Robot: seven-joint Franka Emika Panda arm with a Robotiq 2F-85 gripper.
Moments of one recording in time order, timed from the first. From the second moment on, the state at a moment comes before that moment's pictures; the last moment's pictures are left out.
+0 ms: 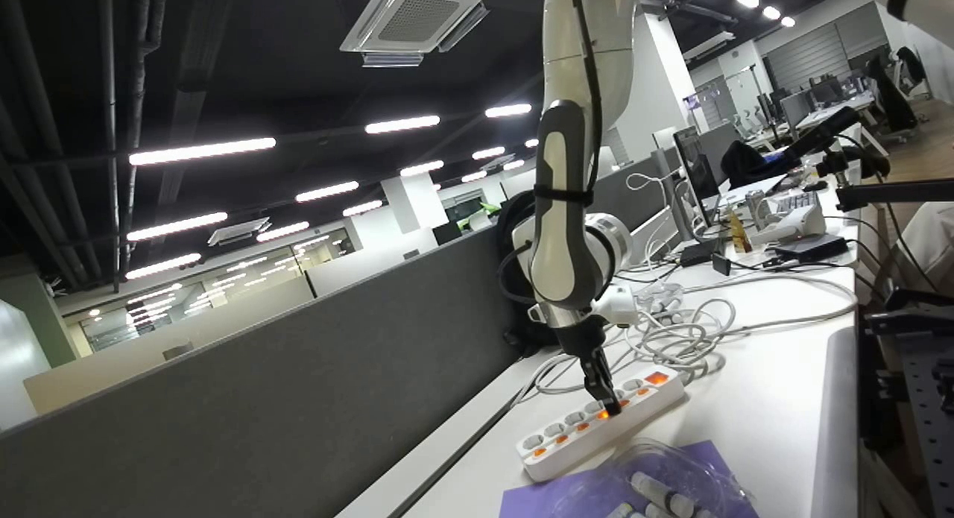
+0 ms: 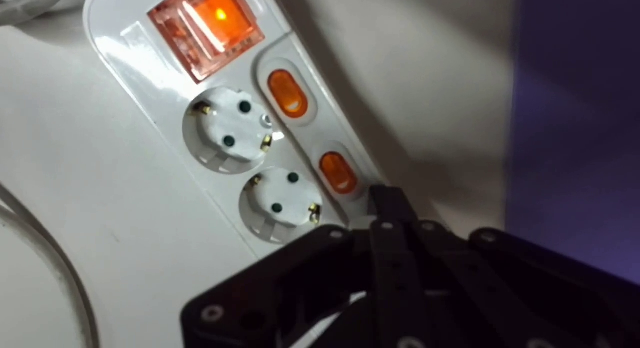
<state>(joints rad) -0.12 0.46 0.03 -2.29 -0.10 2.76 -0.45</state>
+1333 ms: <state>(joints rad) -0.14 0.46 0.05 -2.25 -0.06 2.78 -0.43</state>
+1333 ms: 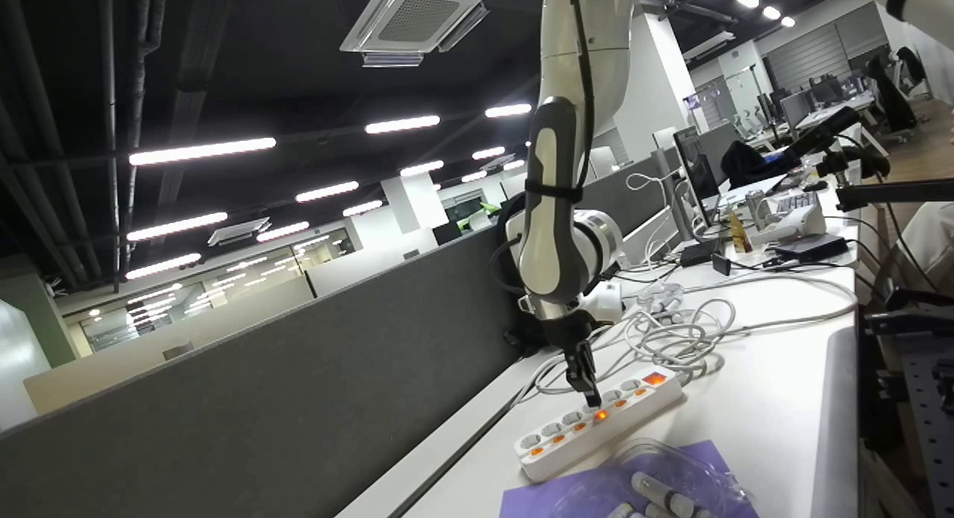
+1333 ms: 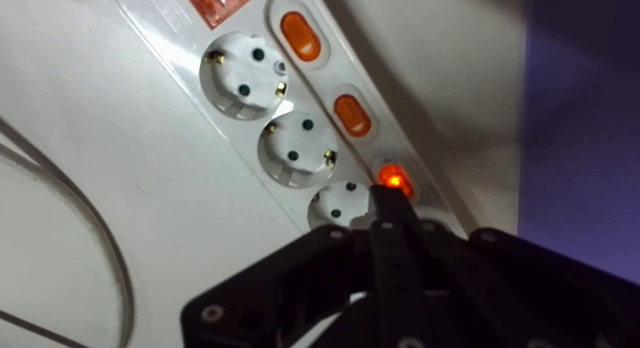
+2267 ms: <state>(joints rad) -0.12 0.46 0.04 -2.25 -0.07 2.73 -0.43</state>
